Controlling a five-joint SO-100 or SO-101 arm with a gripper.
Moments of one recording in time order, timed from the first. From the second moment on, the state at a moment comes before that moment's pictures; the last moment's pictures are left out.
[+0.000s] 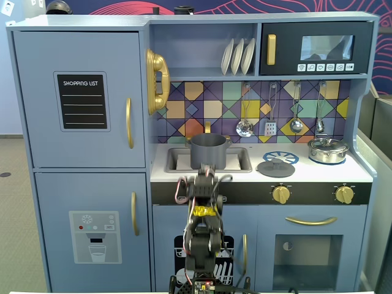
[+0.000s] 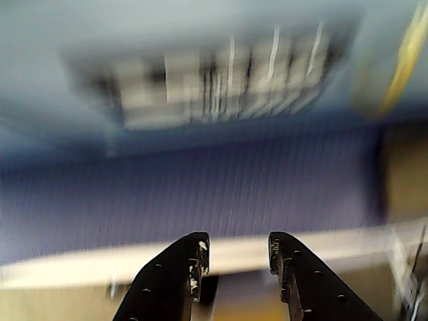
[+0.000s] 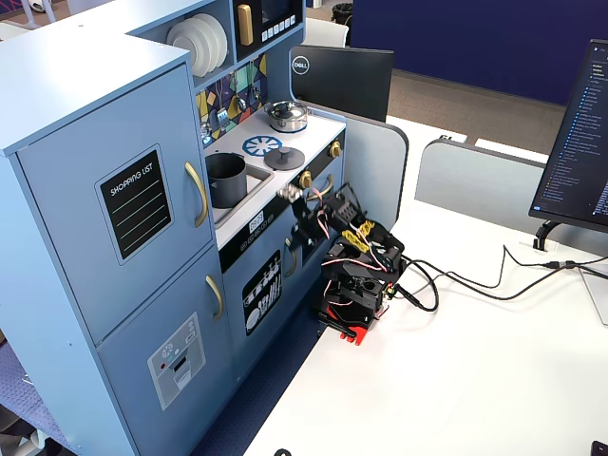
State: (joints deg) arm 3.2 163.5 137.1 78.9 -91.7
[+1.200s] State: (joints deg) arm 33.6 144.7 147.7 -12.8 -89.6
